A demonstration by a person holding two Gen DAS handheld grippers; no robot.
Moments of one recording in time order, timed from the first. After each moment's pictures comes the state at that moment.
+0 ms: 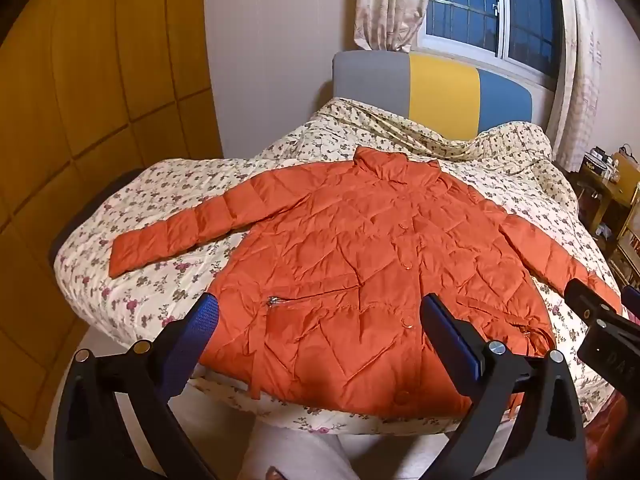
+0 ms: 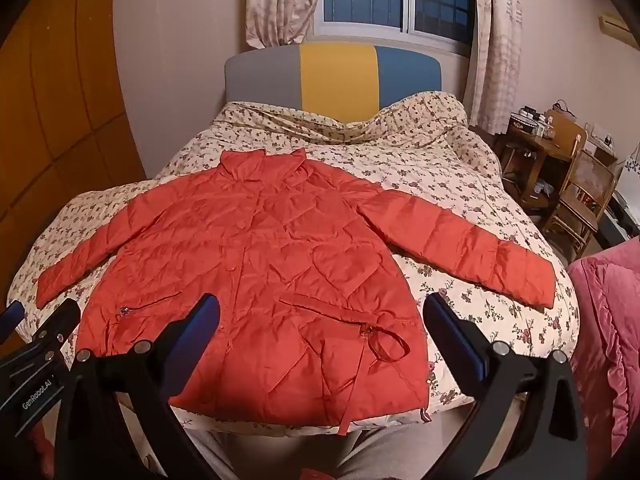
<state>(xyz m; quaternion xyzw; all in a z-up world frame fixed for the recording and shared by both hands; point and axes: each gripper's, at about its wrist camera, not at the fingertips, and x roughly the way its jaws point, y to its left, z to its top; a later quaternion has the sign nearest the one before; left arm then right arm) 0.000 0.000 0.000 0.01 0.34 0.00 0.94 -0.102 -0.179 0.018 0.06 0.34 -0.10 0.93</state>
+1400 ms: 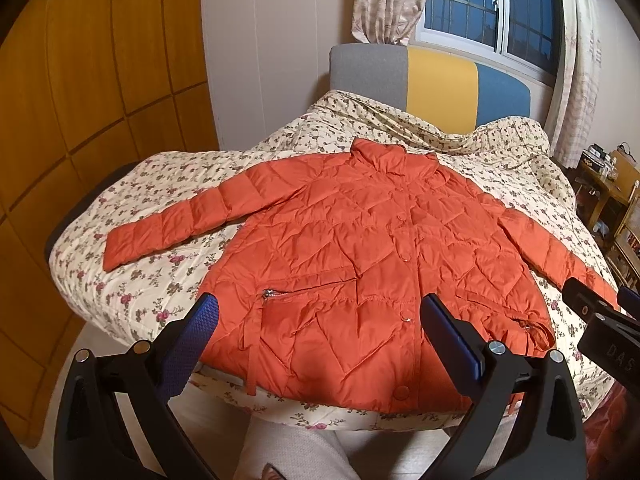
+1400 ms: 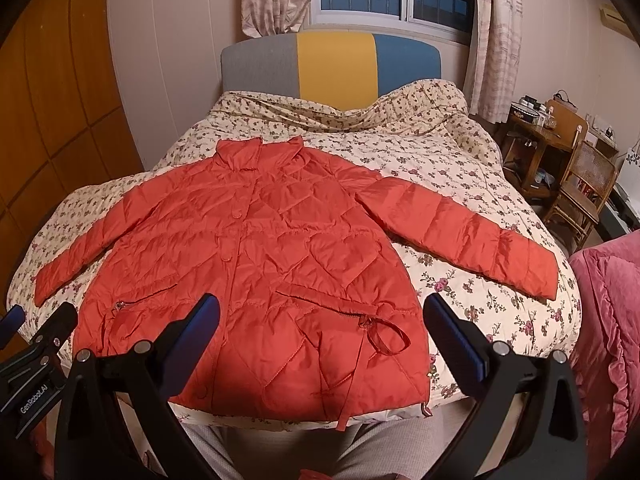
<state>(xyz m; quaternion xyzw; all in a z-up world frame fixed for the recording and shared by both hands) 0.000 -0.001 -0.009 0.01 0.35 -0.01 0.94 -0.096 -0.186 0.007 0.07 0.37 -0.10 0.92</state>
